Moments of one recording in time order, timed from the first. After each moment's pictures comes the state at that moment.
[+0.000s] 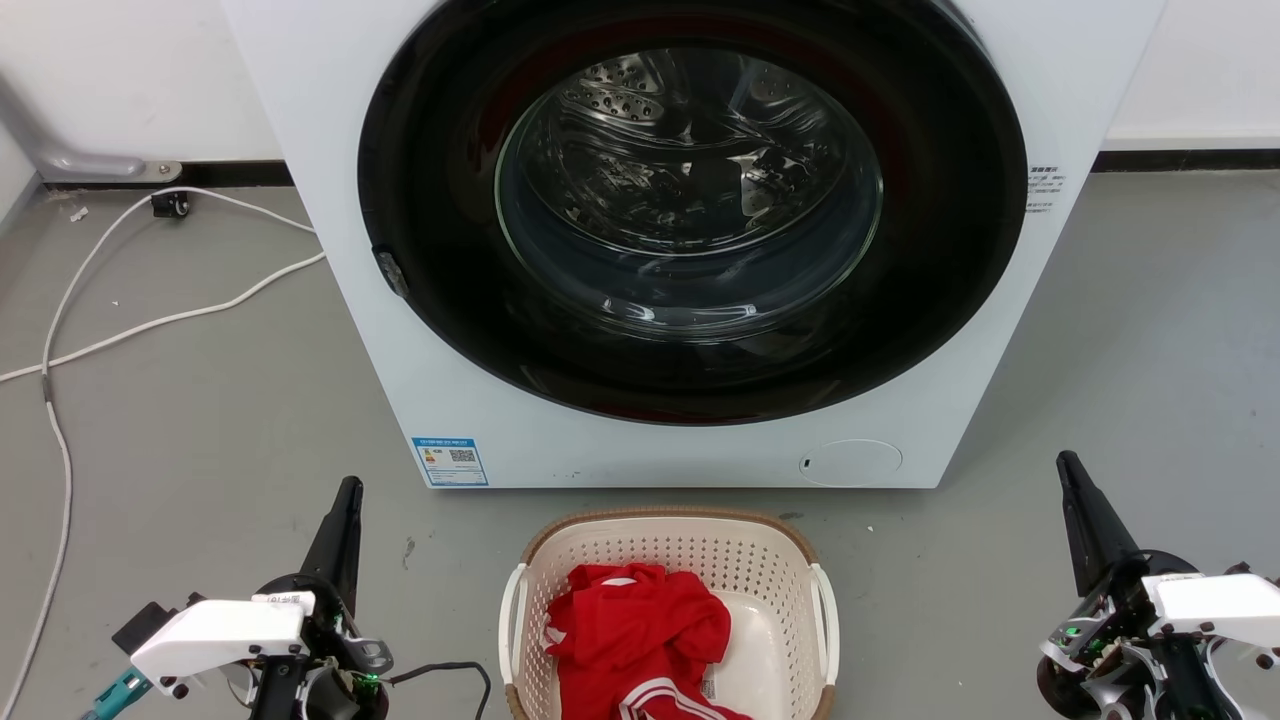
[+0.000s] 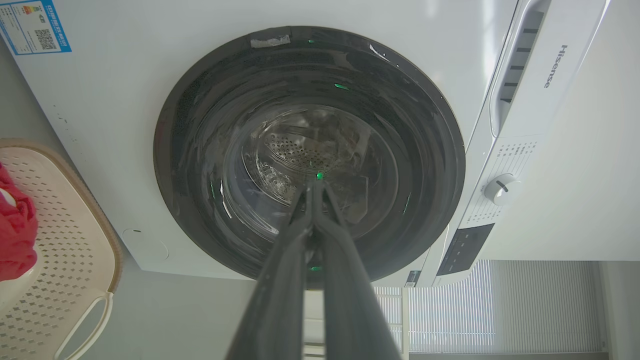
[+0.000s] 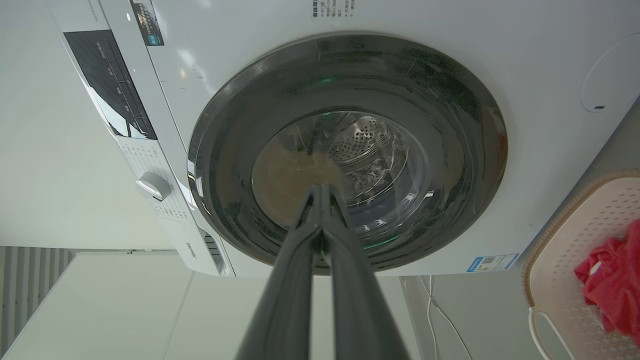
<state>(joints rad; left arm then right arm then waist) -0.10 0.06 0.10 0.25 -1.62 -0.13 0.10 -0.10 -0.06 -0.11 0.25 1.62 0.13 0.11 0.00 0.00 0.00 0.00</state>
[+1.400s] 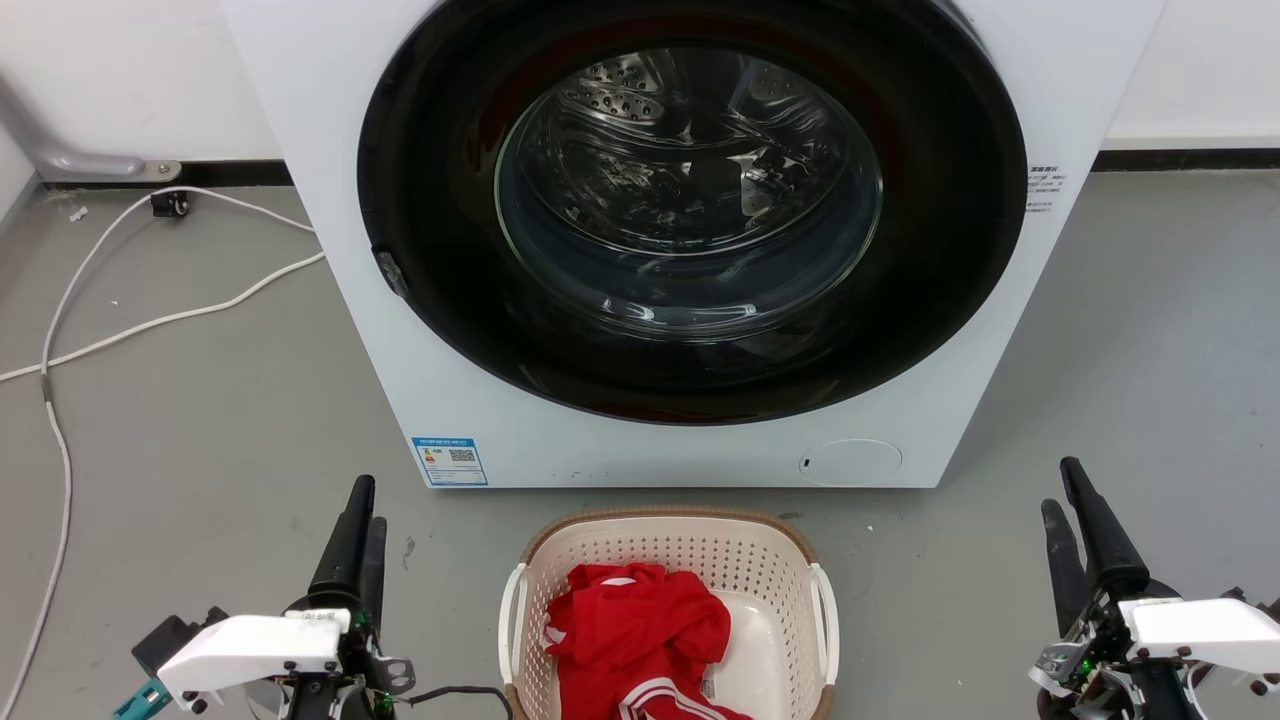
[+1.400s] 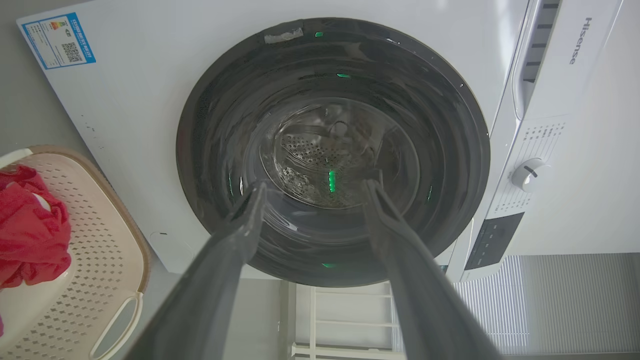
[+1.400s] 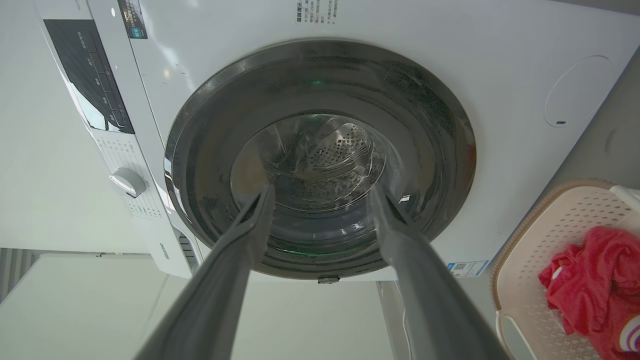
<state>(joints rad) -0.07 0.05 0.05 0.24 -1.56 -0.13 0.04 -0.06 -0.05 -0.07 0.23 1.56 0.13 0.04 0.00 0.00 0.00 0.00</state>
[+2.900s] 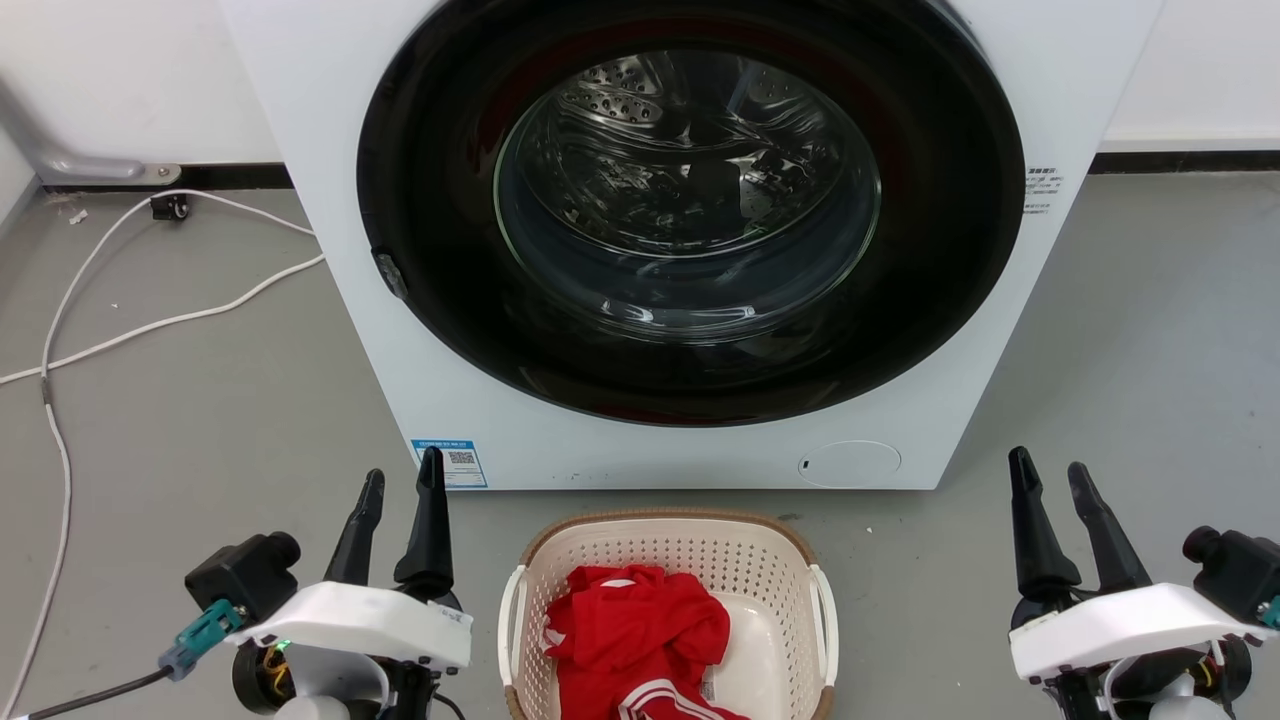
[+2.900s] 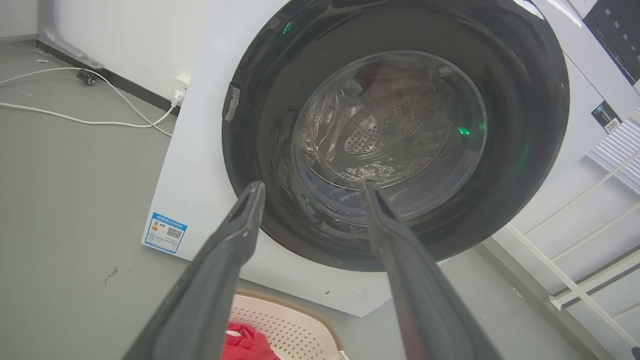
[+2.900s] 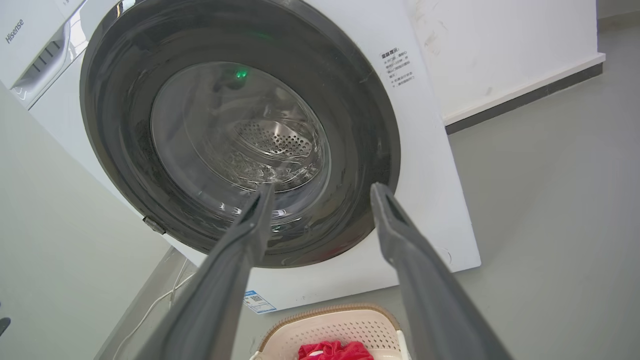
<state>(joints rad) -0.07 0.05 -0.06 0.14 -0.64 -0.06 -0.12 -0.04 -0.05 -0.02 0.14 0.54 0.13 -0.12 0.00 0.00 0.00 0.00</state>
